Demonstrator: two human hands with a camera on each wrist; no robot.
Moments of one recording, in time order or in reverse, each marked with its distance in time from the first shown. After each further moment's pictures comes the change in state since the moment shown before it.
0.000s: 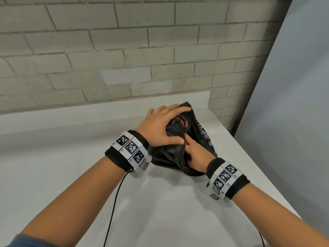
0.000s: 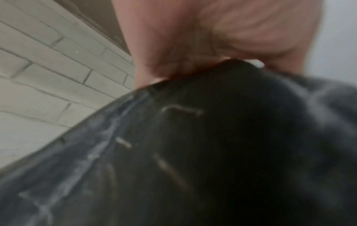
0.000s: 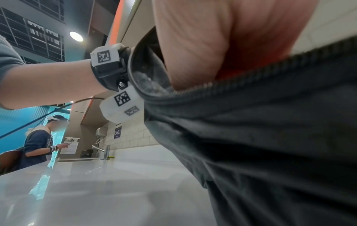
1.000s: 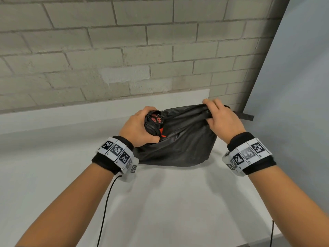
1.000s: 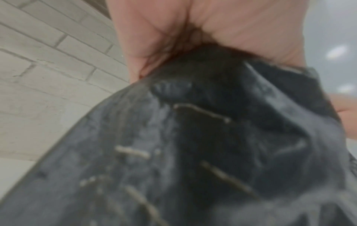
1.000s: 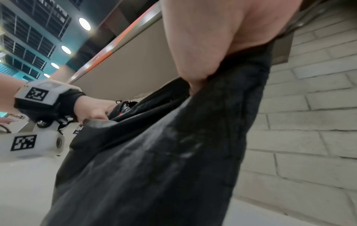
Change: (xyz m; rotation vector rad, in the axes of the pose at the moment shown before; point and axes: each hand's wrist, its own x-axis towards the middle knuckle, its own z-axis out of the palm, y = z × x) left_hand -0.022 -0.041 0.007 -0.312 0.180 -0.297; right_hand -0.009 -0.008 -0.106 -0.351 0.361 0.245
